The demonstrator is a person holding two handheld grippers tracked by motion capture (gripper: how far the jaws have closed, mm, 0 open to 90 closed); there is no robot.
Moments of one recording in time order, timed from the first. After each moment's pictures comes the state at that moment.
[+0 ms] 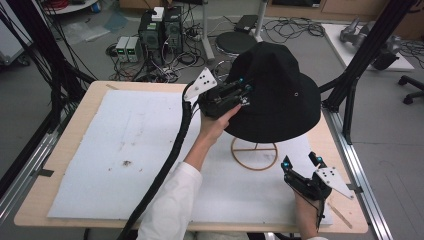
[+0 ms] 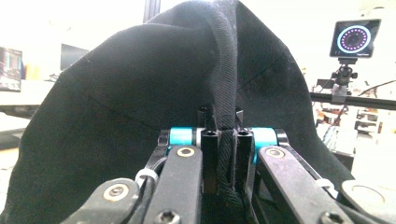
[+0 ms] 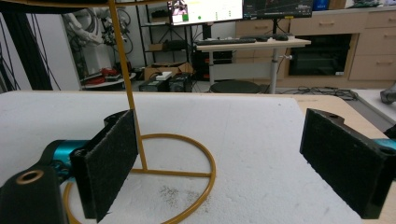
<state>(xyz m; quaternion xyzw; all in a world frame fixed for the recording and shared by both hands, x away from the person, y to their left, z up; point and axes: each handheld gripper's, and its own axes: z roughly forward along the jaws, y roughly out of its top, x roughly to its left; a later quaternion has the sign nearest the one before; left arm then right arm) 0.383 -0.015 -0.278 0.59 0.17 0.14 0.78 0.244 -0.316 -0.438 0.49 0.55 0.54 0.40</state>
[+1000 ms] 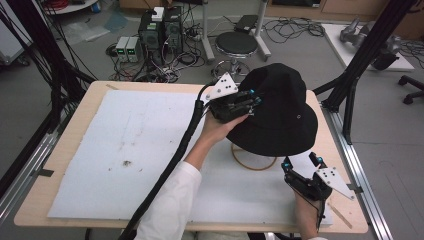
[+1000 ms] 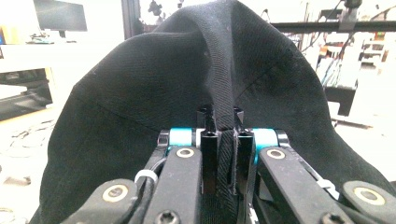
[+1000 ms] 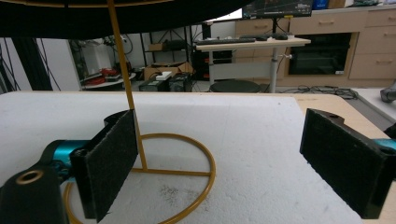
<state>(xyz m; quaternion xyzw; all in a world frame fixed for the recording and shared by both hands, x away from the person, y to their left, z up) 0.385 -0.037 -0.282 0.69 0.15 0.15 0.69 0.243 -0.317 -0.439 0.49 0.55 0.55 0.40</state>
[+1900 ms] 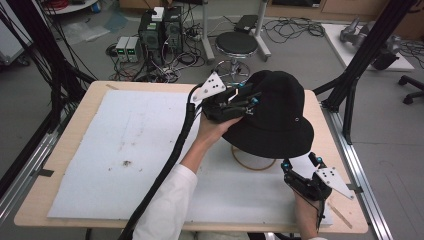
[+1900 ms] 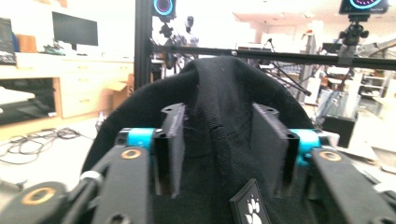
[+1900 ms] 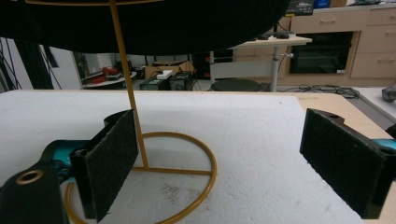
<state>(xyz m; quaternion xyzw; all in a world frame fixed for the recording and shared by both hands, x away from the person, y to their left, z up) 0.380 -0.018 -0.284 0.64 0.18 0.14 0.73 0.243 -0.316 -0.439 0.49 0.55 0.54 0.40</state>
